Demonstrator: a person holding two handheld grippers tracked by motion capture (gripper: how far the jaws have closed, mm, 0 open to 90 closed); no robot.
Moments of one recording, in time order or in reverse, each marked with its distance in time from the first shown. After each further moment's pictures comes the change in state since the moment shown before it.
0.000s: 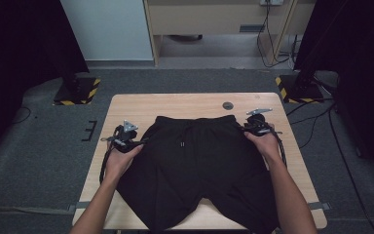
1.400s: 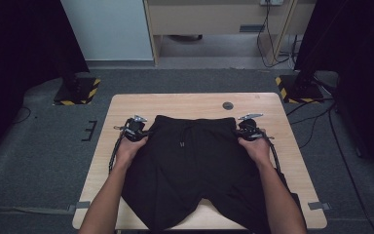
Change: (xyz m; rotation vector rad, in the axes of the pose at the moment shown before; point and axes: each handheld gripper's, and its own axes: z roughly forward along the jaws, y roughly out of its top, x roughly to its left) left arm 0.013 0.017 0.068 0.118 -0.102 -0.035; right arm 0.030 -0.010 0.005 -0.011 0.038 0.027
